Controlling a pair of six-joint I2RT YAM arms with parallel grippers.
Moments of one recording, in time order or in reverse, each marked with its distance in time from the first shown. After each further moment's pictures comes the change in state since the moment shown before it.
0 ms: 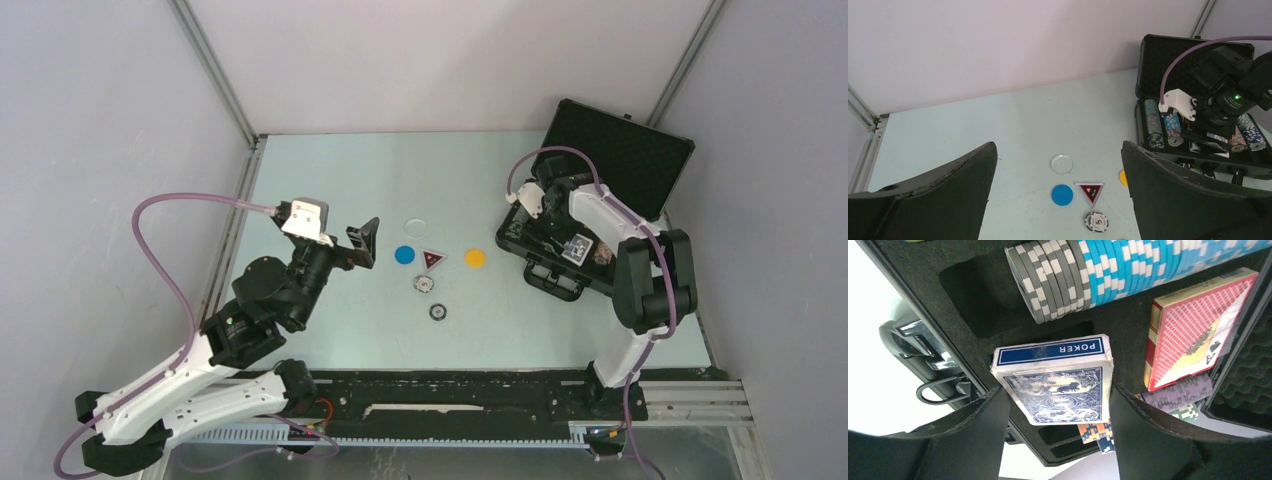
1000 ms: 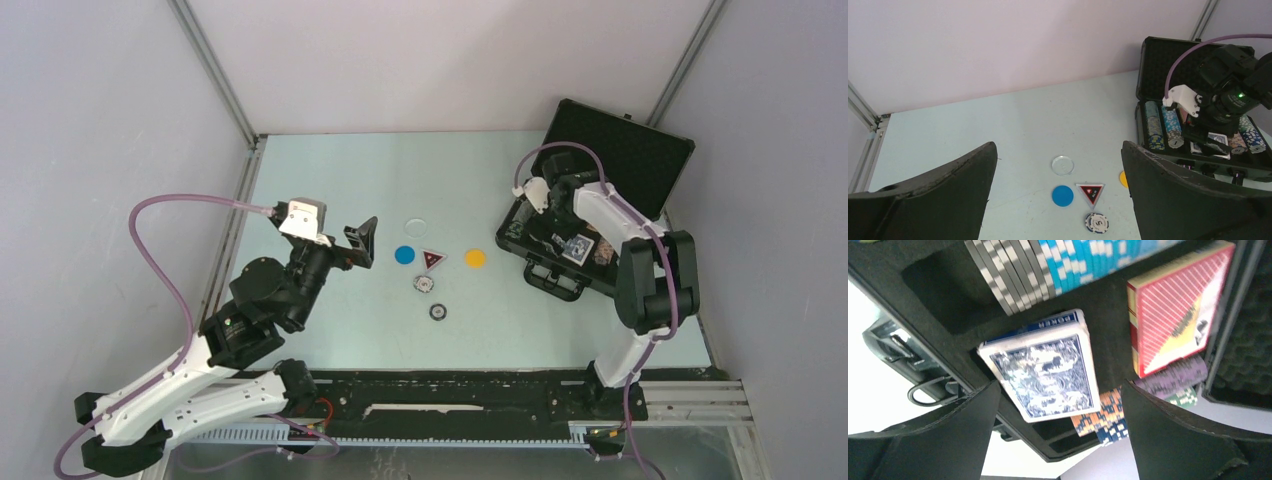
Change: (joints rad) left arm 0.002 -0.008 0.000 0.000 -0.003 0.000; right arm -0.015 0.020 0.012 0.011 0.025 0.046
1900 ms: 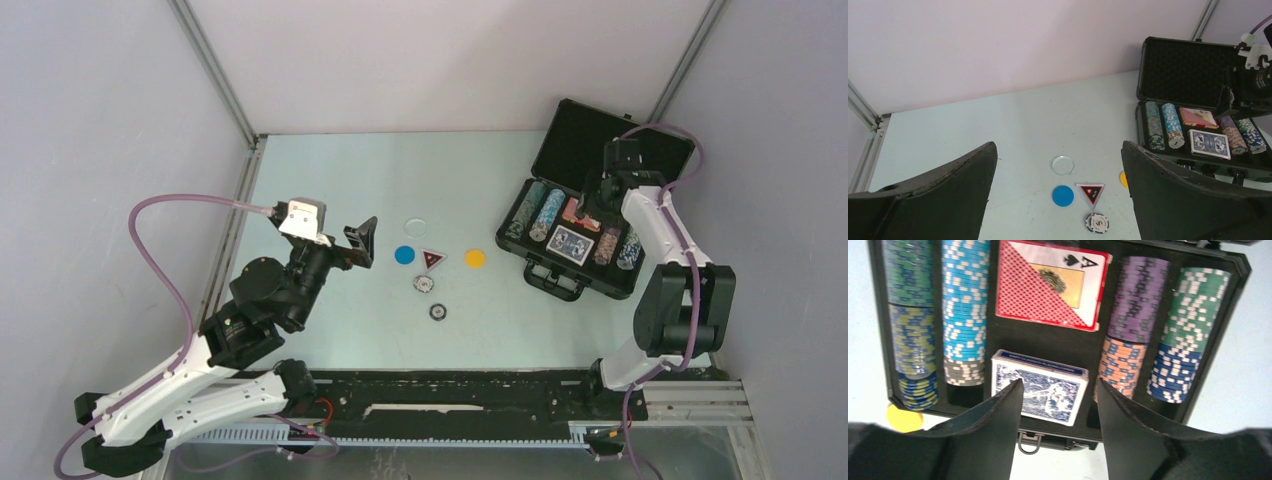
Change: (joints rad) left arm 0.001 0.000 0.000 0.000 0.000 0.000; right arm -0.249 -0.184 -0.015 0.100 -0.044 0.907
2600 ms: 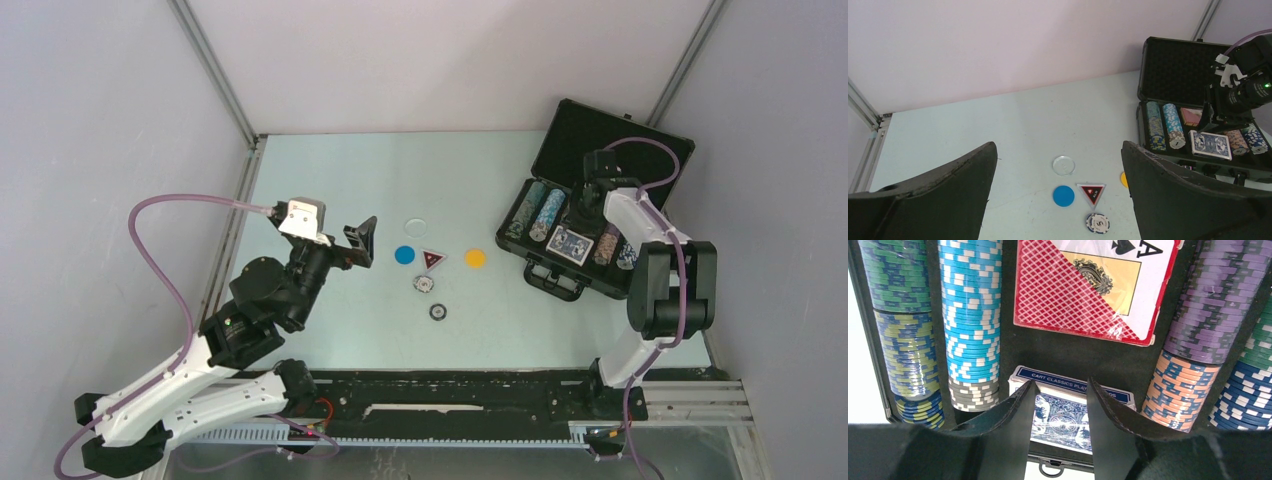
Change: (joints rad) left arm 0.005 0.000 0.000 0.000 0.000 0.000; right arm 0.056 0.122 -0.061 0.112 -0.053 0.095
